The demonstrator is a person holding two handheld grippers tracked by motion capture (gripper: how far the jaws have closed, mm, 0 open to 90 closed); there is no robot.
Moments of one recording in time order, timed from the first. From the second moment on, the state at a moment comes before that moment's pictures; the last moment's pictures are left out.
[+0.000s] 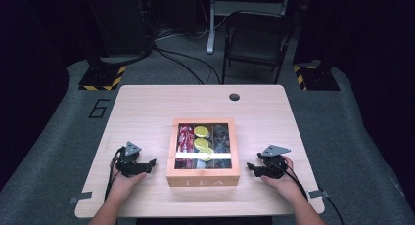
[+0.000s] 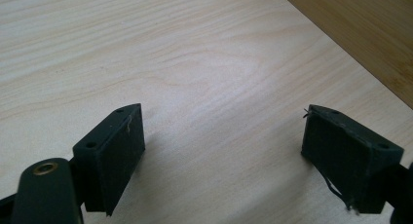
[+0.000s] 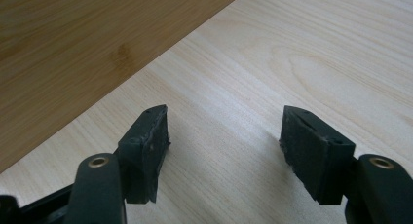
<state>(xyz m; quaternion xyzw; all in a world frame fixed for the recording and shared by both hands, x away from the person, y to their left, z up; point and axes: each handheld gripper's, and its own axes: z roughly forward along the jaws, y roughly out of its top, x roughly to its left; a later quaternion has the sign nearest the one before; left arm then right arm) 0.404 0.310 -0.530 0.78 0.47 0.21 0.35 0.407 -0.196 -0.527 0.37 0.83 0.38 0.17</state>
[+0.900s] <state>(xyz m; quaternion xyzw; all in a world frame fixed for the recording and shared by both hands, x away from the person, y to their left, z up) 0.378 0.298 -0.461 0.77 0.46 0.14 0.42 0.391 -0.190 -0.463 0.40 0.82 0.37 0.14</state>
